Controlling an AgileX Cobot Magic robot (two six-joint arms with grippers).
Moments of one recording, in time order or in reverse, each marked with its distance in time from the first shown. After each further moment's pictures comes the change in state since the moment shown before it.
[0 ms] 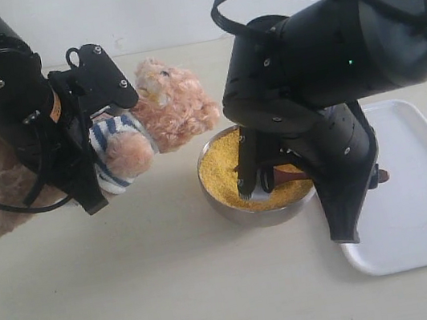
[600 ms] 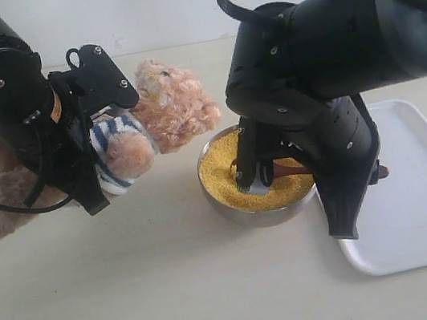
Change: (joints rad) left arm 0.000 0.000 0.000 -0.011 0.000 0.000; right arm 0.000 -0.026 0.000 0.004 0.000 0.010
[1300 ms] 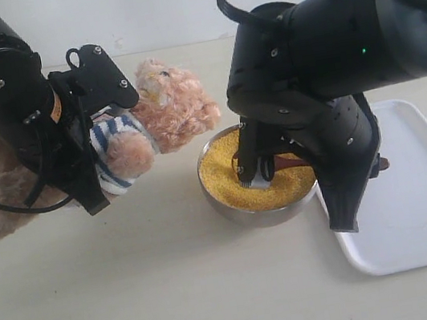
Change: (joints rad) left arm 0.000 0.000 0.000 -0.002 0.000 0.000; right arm 0.000 -0.001 0.000 -0.040 0.000 0.028
